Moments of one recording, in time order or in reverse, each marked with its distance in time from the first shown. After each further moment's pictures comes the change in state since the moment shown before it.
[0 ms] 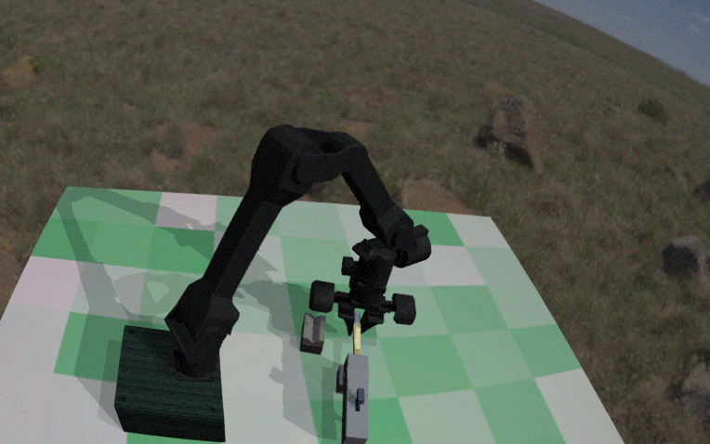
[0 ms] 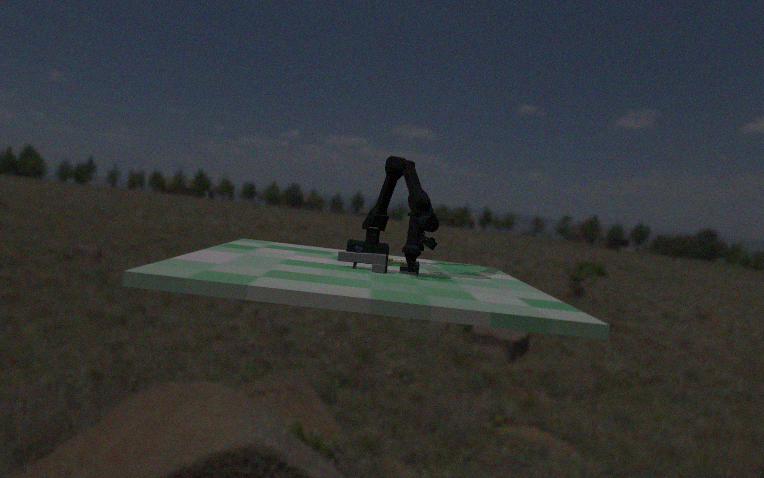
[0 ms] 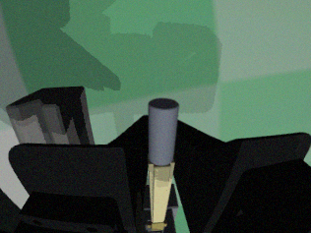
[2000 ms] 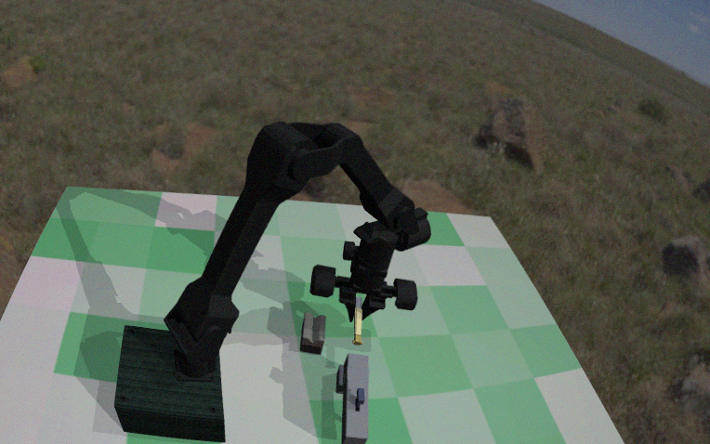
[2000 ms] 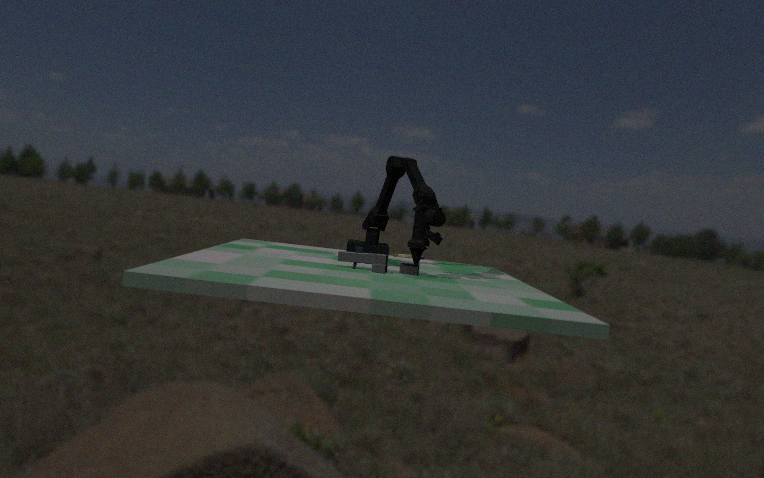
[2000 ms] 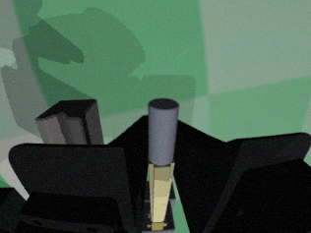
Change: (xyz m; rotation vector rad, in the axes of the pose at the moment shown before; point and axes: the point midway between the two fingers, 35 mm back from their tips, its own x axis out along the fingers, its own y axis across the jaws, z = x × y) arm -0.021 0.002 0.018 0.008 -0.004 -0.004
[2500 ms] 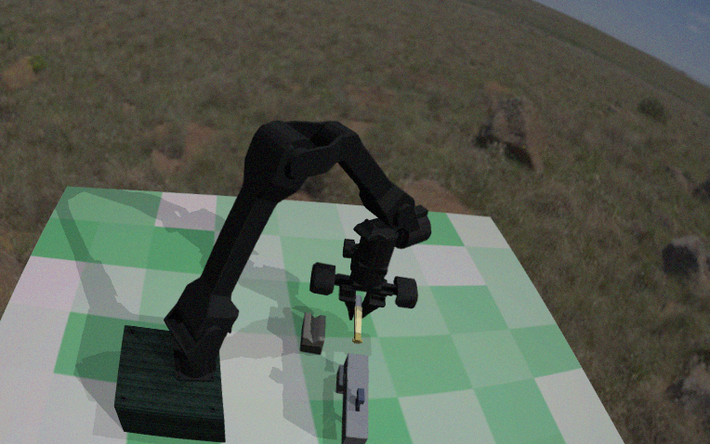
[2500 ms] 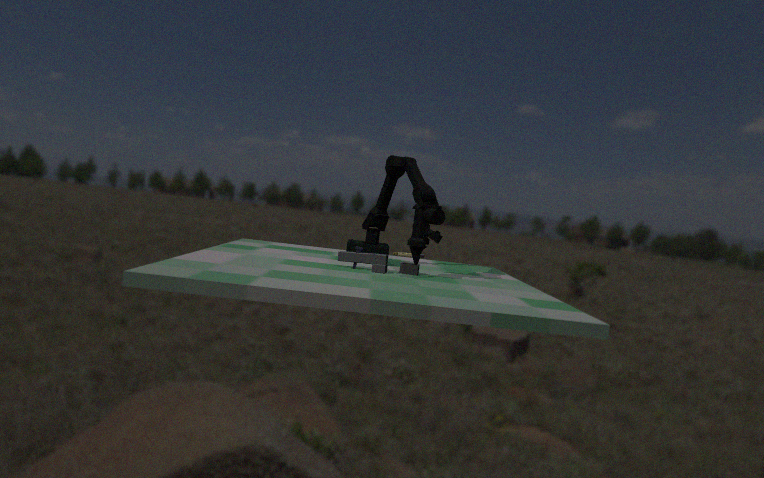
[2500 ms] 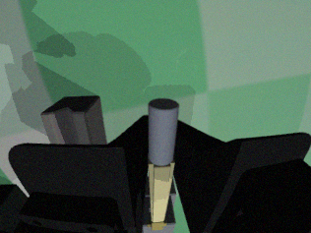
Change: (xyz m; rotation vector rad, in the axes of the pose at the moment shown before) arm -0.006 0.001 -0.002 0.000 0.001 0.001
